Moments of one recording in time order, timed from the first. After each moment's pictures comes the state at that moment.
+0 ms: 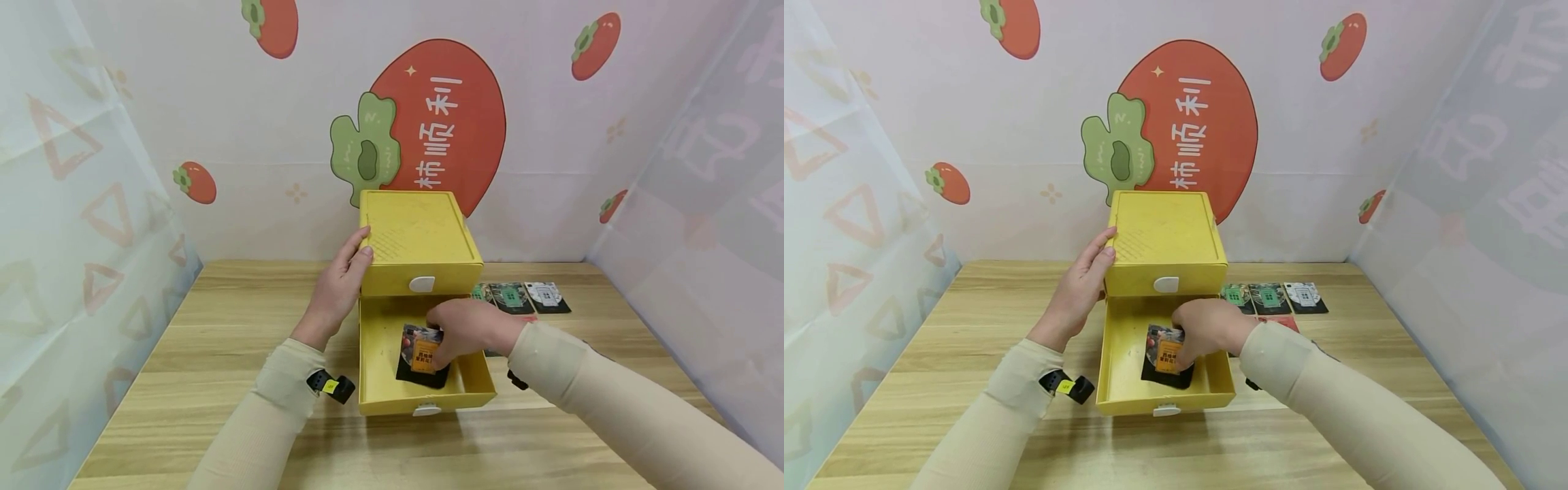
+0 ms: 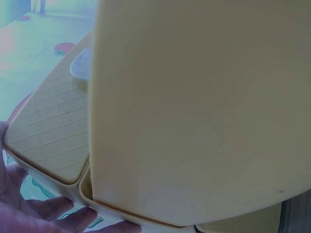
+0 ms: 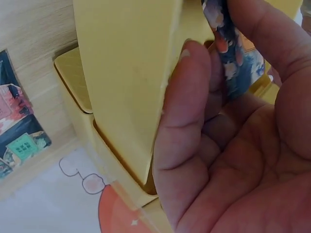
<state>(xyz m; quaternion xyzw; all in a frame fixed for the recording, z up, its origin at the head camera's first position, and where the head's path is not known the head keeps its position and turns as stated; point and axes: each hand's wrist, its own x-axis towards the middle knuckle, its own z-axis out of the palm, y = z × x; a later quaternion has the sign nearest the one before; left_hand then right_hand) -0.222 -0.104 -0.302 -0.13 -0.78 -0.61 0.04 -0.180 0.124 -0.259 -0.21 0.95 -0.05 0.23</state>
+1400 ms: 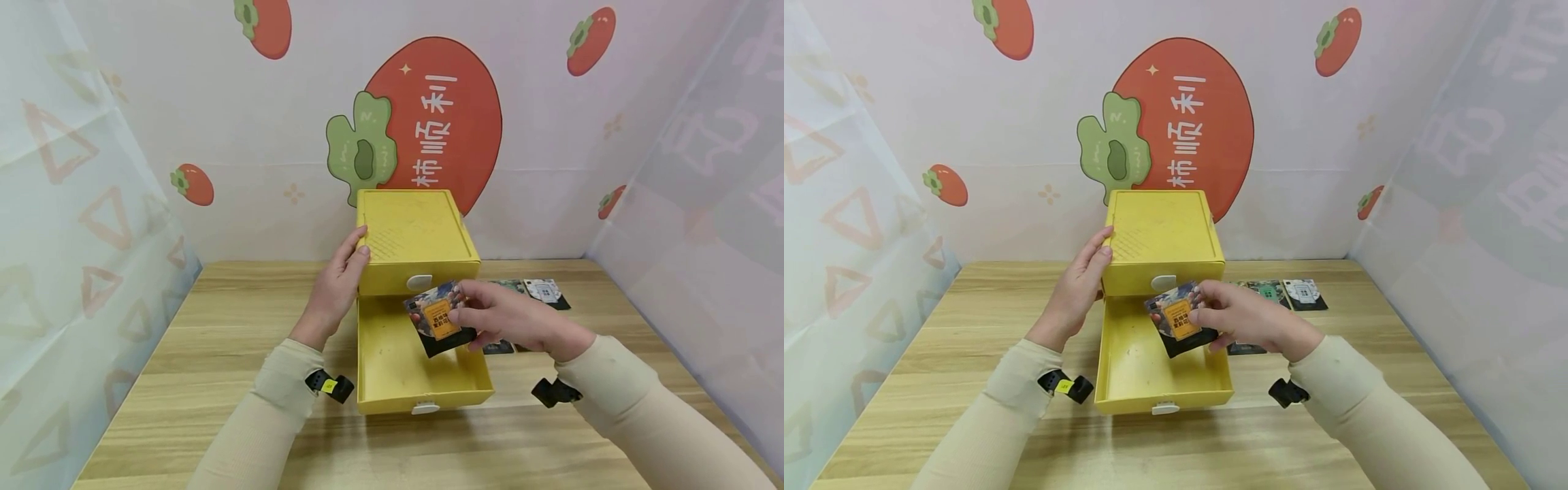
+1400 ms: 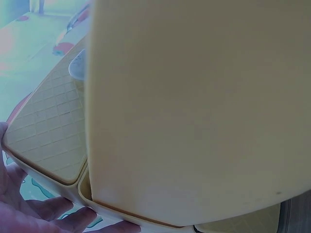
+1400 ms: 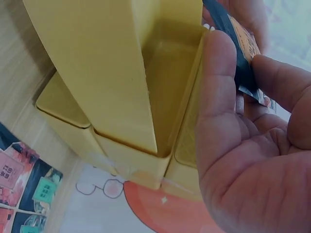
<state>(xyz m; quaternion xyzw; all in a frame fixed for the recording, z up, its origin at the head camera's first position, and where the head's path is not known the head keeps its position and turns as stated) -0.221 -0.103 -0.302 -0.14 -0.77 -0.62 0.04 -0.168 0.189 -0.243 -0.13 0.82 -0.48 0.29</state>
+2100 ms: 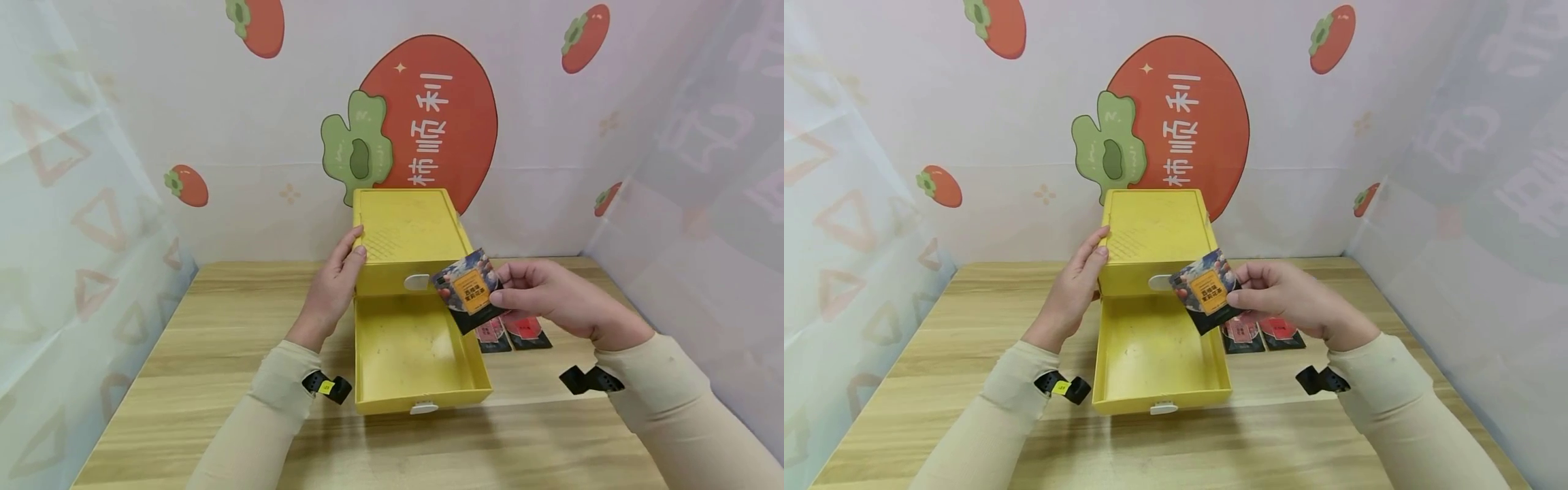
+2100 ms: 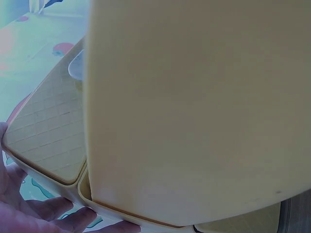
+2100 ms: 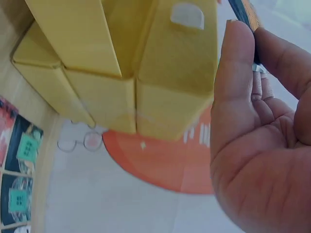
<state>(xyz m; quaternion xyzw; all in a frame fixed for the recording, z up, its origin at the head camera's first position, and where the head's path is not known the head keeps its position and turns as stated) -0.222 -0.102 -0.304 -0.14 -0.76 -0.63 0.03 -0.167 0.244 -0.220 -0.14 0.80 -0.53 0.22</state>
